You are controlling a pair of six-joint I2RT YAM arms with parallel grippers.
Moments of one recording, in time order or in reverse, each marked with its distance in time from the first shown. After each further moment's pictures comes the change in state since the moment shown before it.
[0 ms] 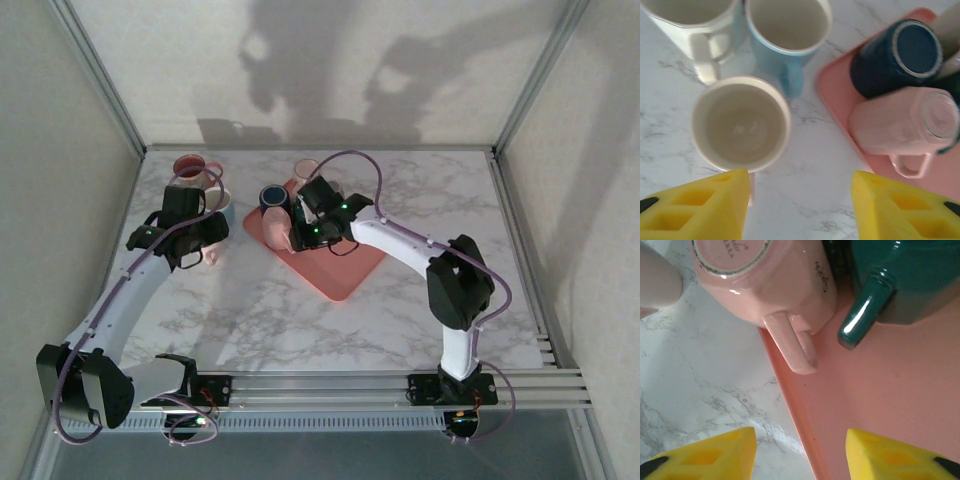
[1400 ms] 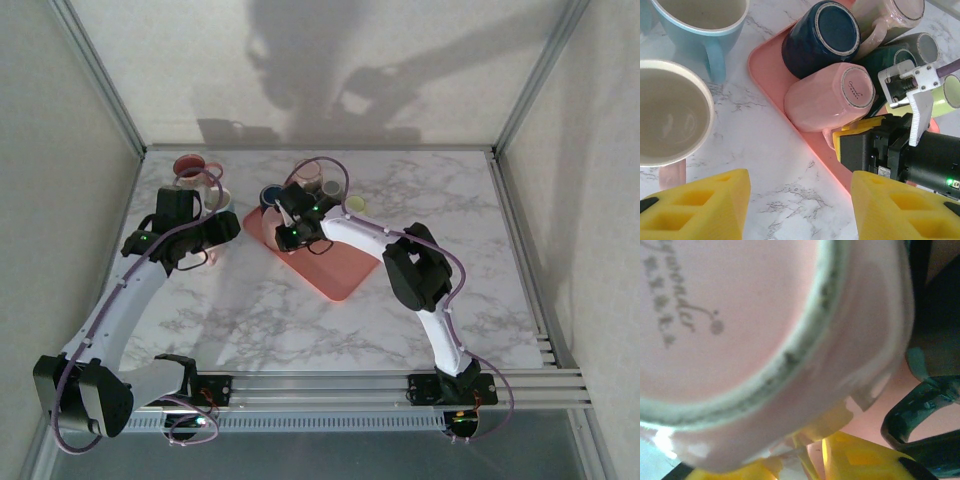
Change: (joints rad) left arm 0.018 -0.040 -0.021 0.045 0.242 -0.024; right arm 0.025 0.266 0.178 0.070 0.001 -0.059
